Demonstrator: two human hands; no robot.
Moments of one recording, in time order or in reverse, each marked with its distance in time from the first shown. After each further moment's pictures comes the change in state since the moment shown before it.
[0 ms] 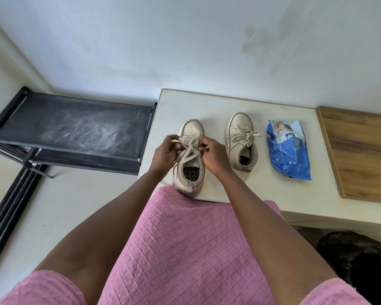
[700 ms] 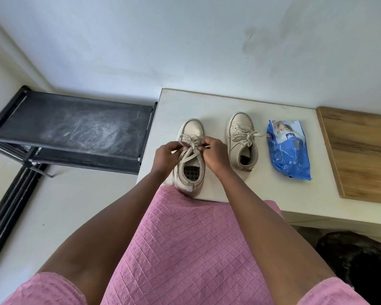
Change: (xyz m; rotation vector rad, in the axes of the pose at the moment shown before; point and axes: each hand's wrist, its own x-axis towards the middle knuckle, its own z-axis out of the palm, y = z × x) left_hand -0.002 -0.002 0.004 0.034 0.025 0.013; right_hand 0.002 -0.004 0.000 0.101 0.030 0.119
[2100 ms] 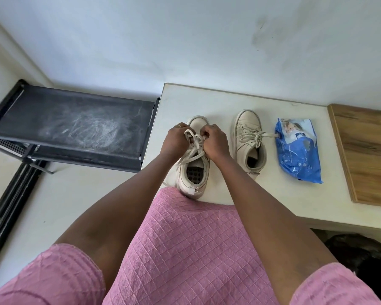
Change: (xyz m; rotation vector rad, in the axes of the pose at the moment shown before) left_hand 0.051 0.014 0.009 0.391 -0.063 0.173; right_hand 0.040 -0.002 0.014 -0.210 -0.016 -0.091
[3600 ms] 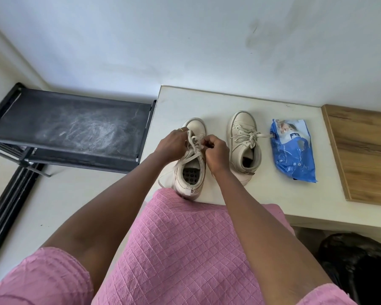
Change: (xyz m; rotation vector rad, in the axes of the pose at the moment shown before) left_hand -0.007 0.014 -0.015 0.259 -0.263 0.095; right_hand -0.032 0.008 0.000 0.454 0.130 0.208
